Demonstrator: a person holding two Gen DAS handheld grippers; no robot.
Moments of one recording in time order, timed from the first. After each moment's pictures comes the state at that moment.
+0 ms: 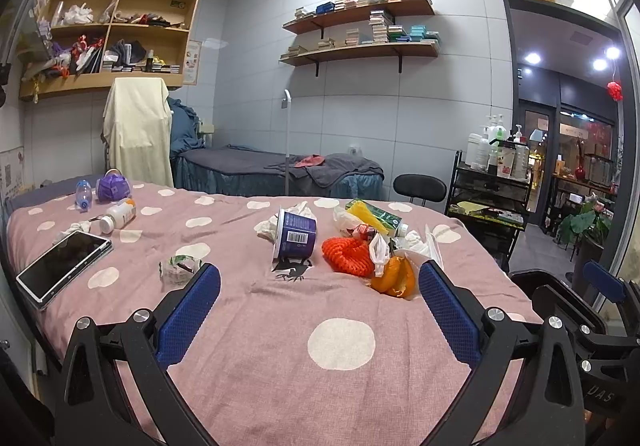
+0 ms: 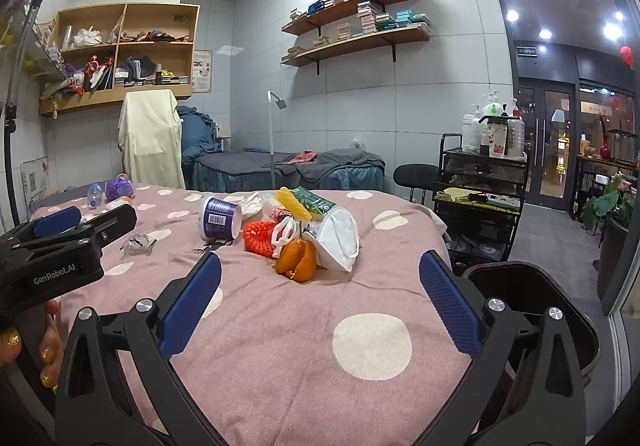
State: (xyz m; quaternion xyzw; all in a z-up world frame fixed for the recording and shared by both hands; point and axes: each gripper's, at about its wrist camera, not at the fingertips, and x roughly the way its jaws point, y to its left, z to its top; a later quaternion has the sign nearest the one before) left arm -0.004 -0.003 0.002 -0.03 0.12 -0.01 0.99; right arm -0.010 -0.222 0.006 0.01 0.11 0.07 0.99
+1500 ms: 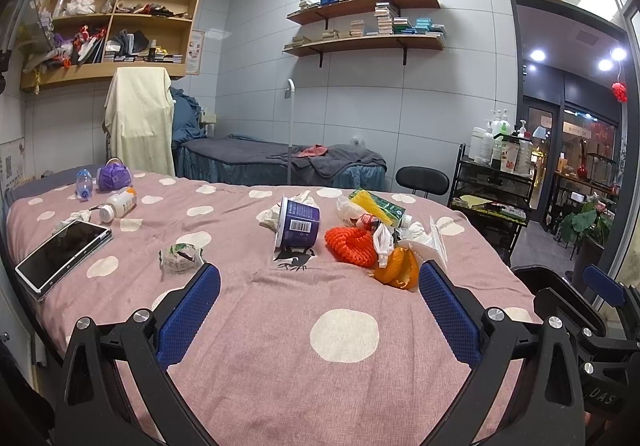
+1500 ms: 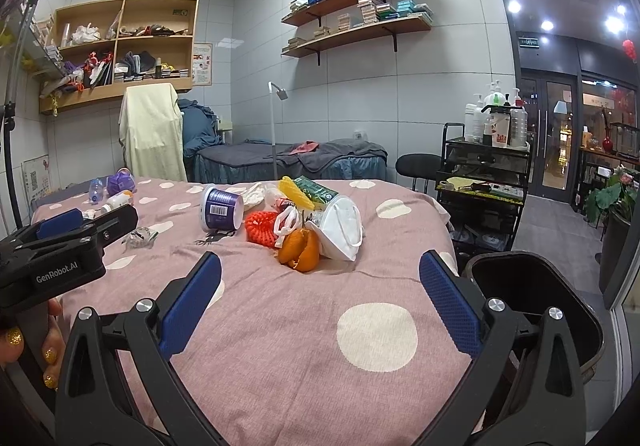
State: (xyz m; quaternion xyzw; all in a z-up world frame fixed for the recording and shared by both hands) left arm 0.001 0.000 -0.005 -0.04 0.14 0.00 0.99; right arm -0.008 -0.221 0.002 0.01 0.13 0.08 0.99
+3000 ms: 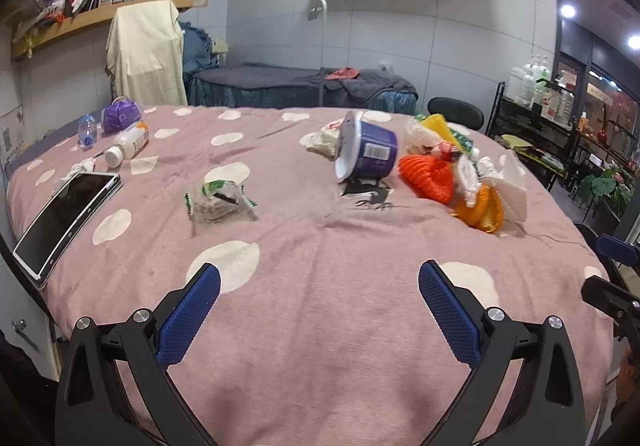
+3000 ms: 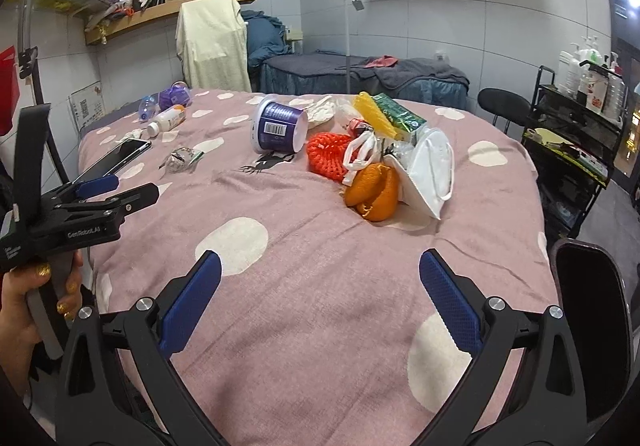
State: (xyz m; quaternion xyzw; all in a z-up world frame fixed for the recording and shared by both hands) left arm 0.070 0.081 -0.041 -0.04 0.30 0.02 0.95; right arm 0.083 -0.178 -0.012 -0.04 0.30 0.22 0.93
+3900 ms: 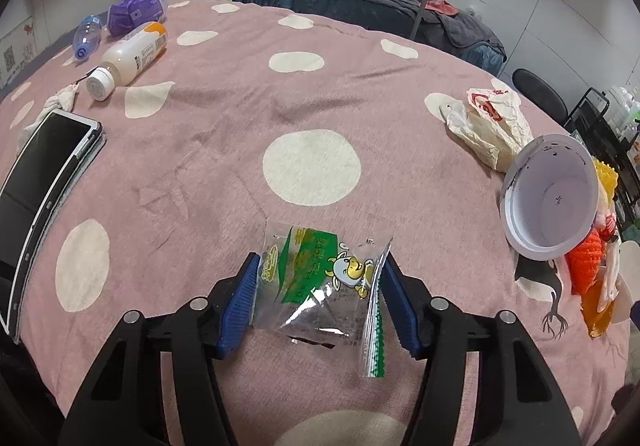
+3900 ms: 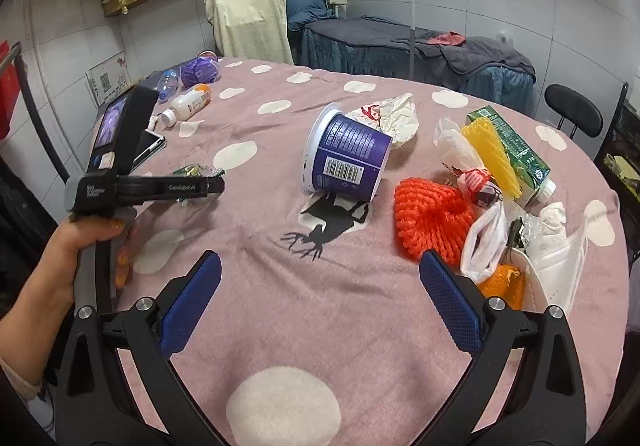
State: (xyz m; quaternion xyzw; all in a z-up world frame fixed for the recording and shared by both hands) left arm 0.230 0.189 -0.074 -0.14 0.45 0.08 0.88; right arm 0.212 -0.060 -0.003 -0.05 0.36 0.28 0.89
